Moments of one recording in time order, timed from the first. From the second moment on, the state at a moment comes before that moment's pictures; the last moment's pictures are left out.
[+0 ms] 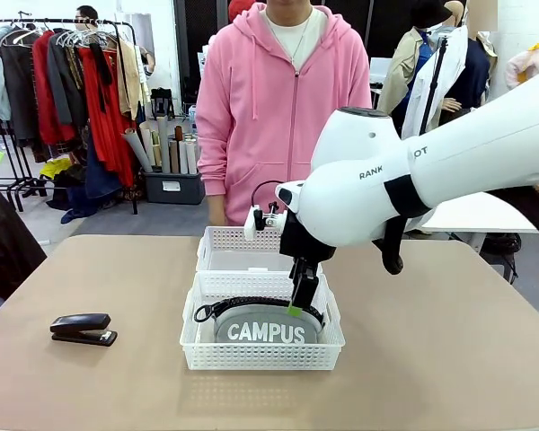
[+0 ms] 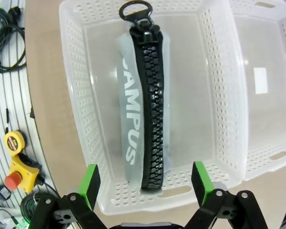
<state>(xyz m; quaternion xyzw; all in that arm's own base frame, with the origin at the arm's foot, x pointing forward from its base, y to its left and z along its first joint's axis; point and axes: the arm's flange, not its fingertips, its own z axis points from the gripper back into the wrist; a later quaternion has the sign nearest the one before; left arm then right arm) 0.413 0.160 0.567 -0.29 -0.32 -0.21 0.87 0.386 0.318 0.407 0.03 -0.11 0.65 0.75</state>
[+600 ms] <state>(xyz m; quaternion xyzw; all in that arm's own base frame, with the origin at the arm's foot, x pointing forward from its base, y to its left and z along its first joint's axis) 0.413 0.160 0.567 -0.29 -0.32 -0.21 0.87 0.387 0.317 0.404 0.03 -0.11 0.65 0.76</state>
